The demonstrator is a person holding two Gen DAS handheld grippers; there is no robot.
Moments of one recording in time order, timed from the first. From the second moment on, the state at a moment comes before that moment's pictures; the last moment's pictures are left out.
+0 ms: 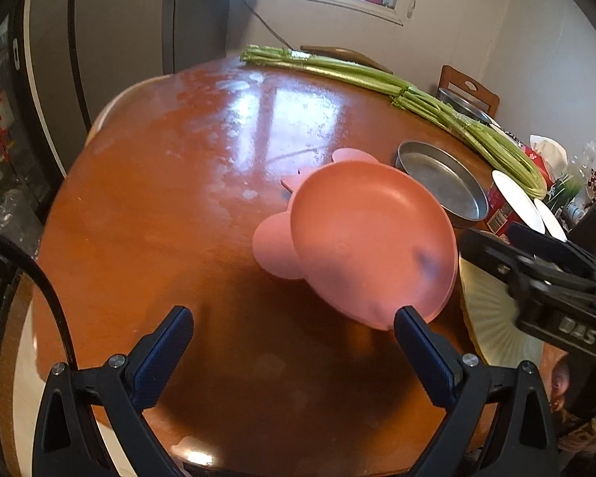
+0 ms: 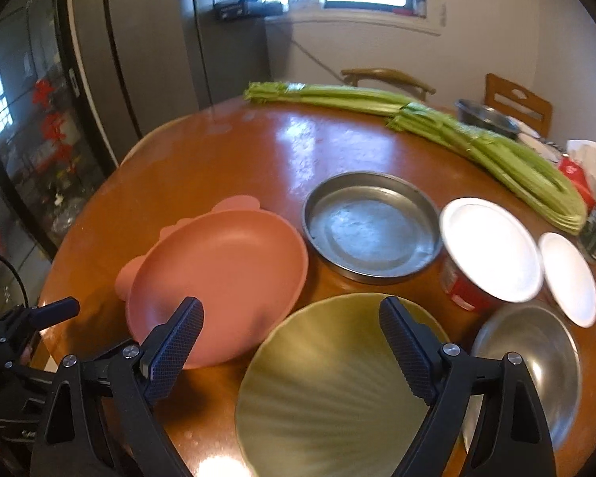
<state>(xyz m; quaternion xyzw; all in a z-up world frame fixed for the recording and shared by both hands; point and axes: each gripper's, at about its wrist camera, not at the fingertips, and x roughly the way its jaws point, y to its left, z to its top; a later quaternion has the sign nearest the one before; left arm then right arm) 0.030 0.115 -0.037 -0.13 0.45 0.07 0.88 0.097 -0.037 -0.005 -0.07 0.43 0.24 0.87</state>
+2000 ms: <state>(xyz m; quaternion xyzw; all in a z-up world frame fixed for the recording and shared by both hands) 0.090 0.171 -0.035 -0.13 0.42 0.11 0.89 0.129 0.014 -0.026 -0.05 0.43 0.25 0.86</state>
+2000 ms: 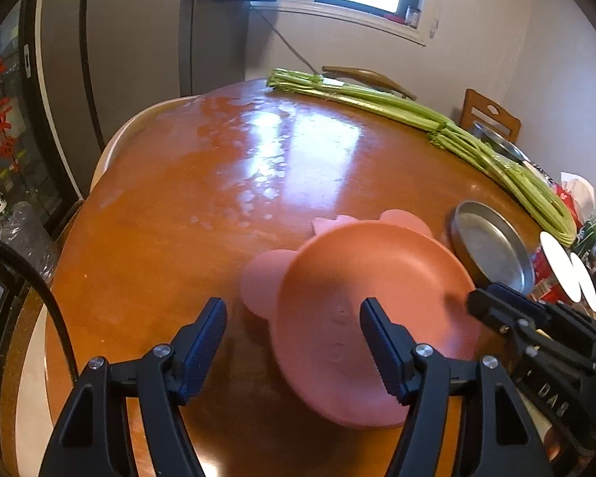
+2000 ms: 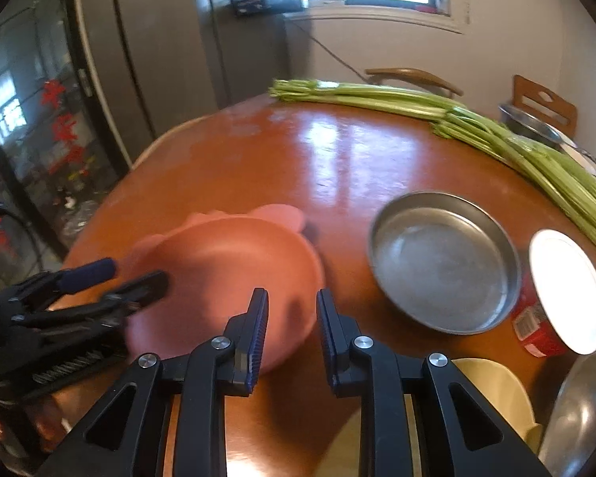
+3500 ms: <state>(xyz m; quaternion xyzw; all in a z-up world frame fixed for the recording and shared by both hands) 0.090 0.185 -0.006 -0.12 0.38 0.12 0.91 0.118 -0.006 -0.011 -0.01 0.42 0.25 0.87</state>
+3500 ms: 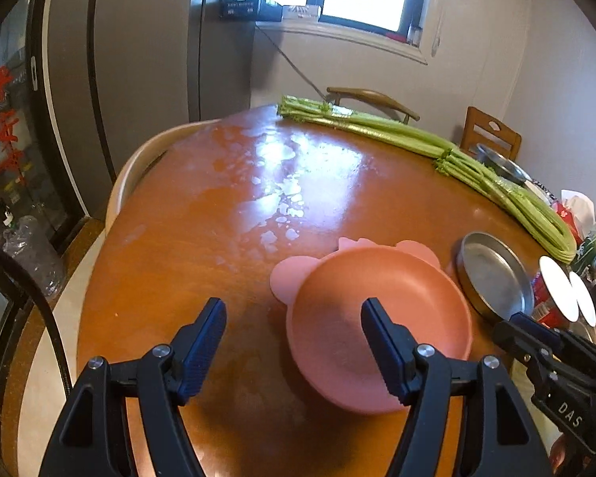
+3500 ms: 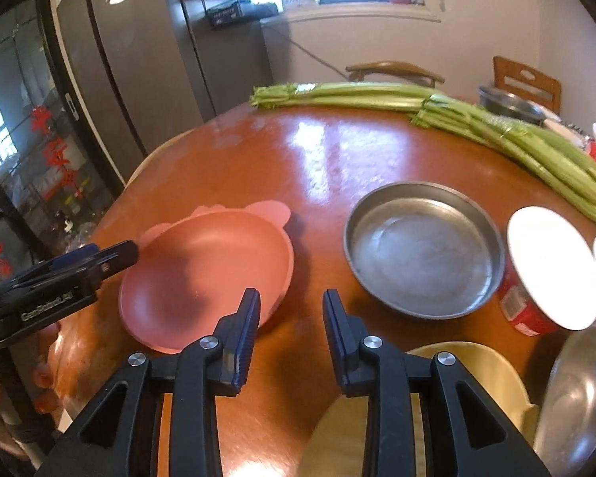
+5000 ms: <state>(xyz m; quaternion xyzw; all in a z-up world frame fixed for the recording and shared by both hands) 0.069 0.020 -0.021 -0.03 0.43 -0.04 0.90 0.003 -0.160 -0.018 0.03 0.43 0.16 0.89</state>
